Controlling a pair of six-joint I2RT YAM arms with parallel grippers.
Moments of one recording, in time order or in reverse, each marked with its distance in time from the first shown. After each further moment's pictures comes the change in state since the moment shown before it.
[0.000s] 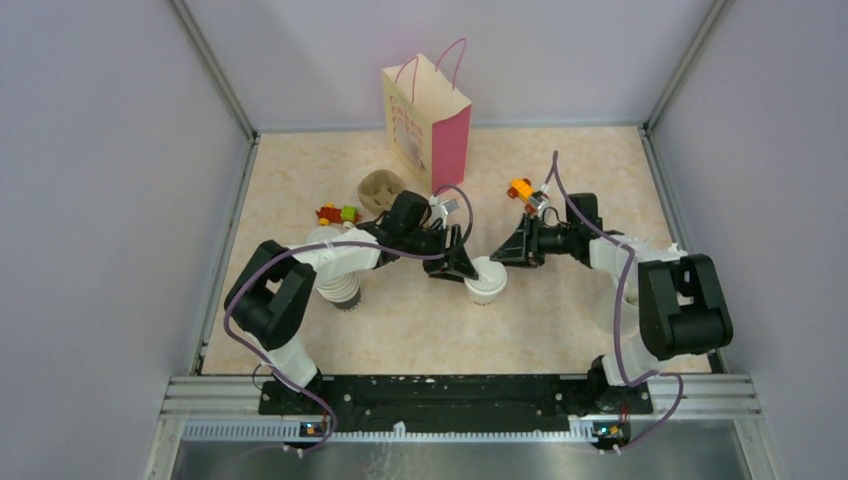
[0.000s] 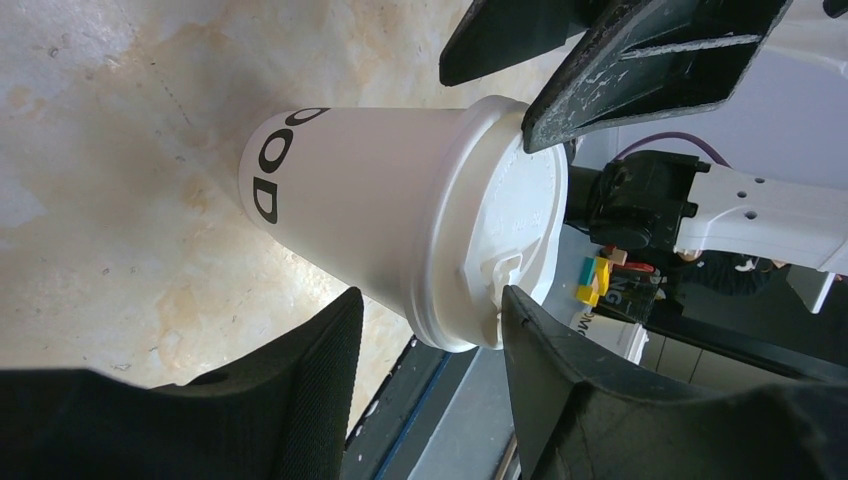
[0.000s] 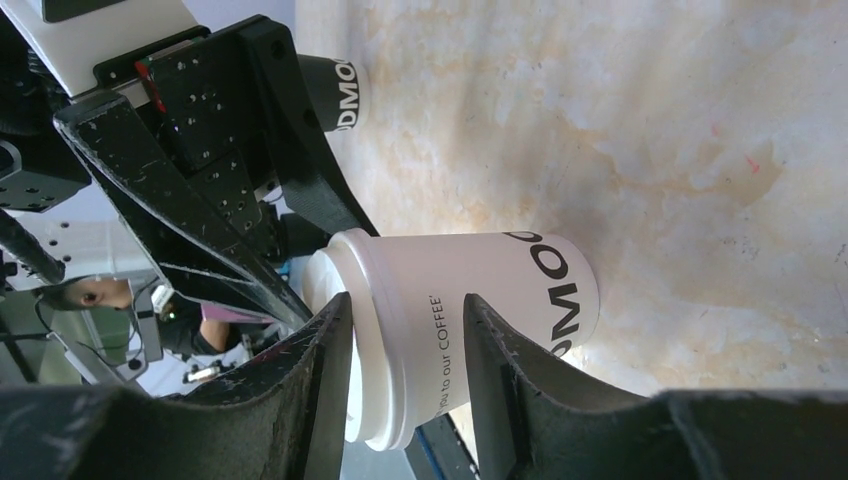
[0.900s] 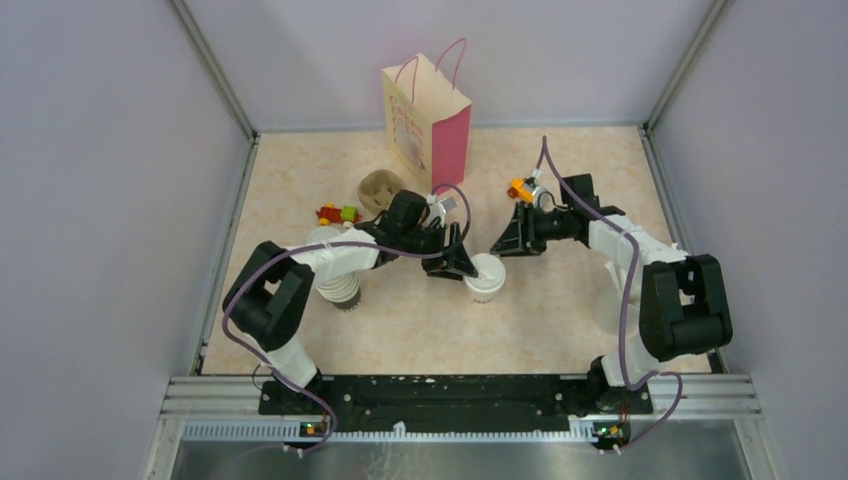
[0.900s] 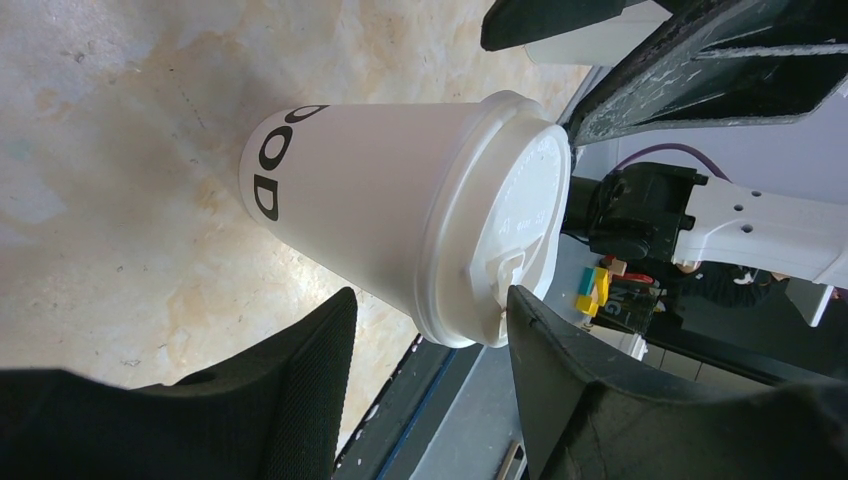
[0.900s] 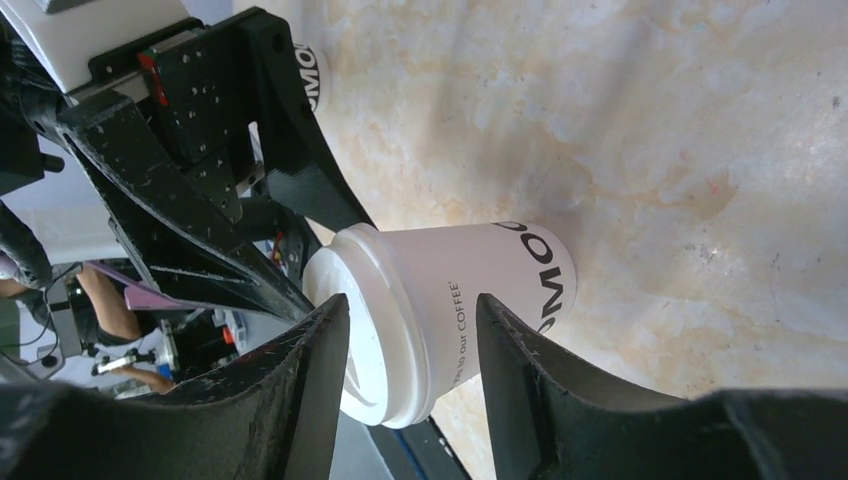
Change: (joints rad) left arm 0.001 -0.013 -0.007 0.009 -0.015 -0.016; right arm 0.027 -0.010 0.197 -0.304 0.103 -0.182
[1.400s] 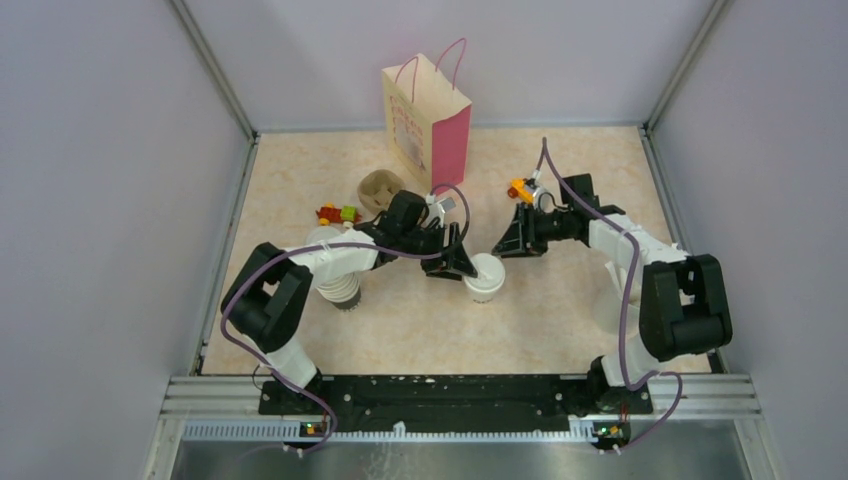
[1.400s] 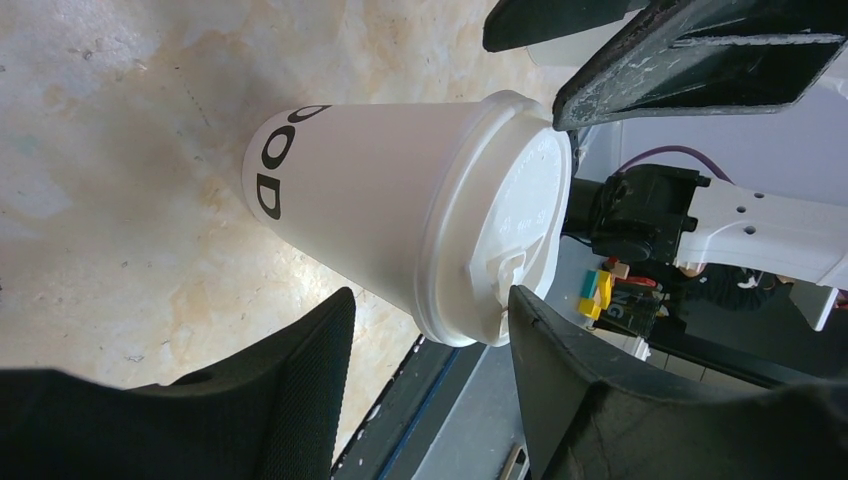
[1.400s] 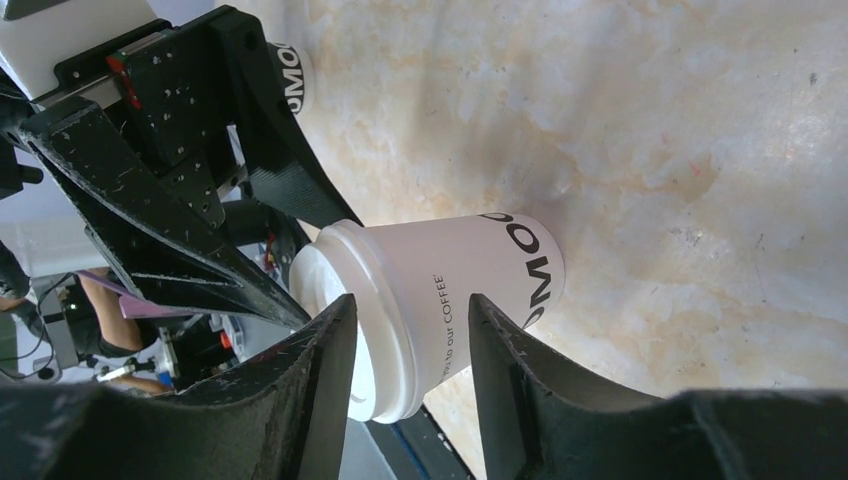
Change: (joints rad) left arm 0.000 -0.010 -0.006 0.001 -0.007 0.002; right arm 0.000 0.000 0.001 -0.025 0.027 -0.003
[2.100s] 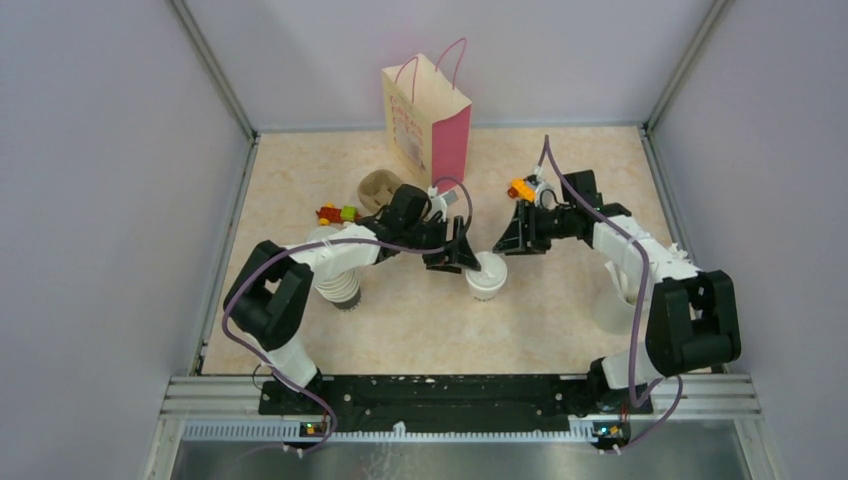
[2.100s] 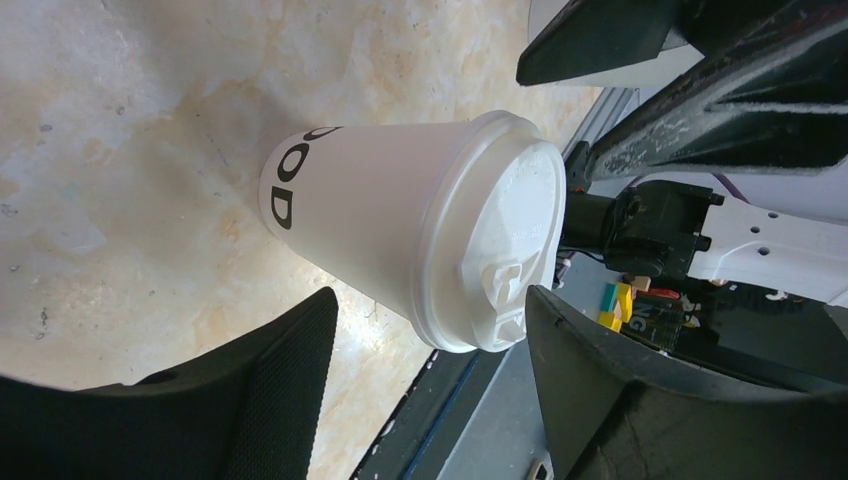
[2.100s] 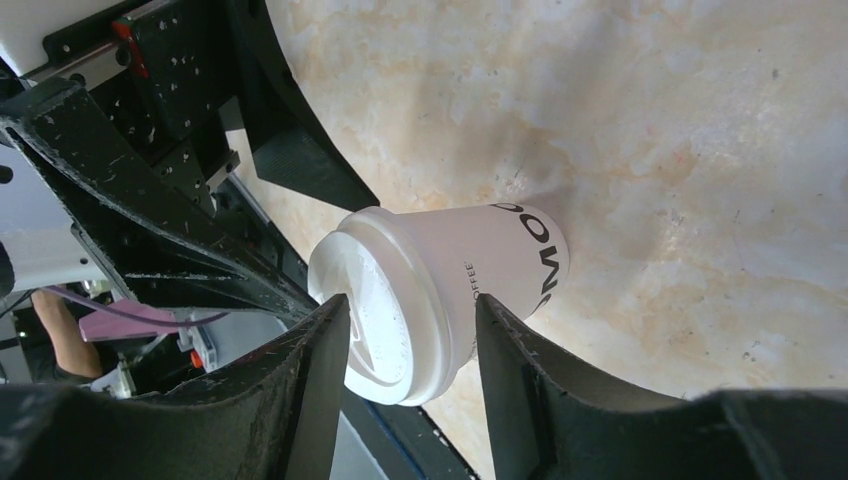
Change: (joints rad) left arm 0.000 0.015 0.058 -0.034 -0.037 0.045; right arm 0.033 -0.083 0.027 -0.076 0.098 -0.001
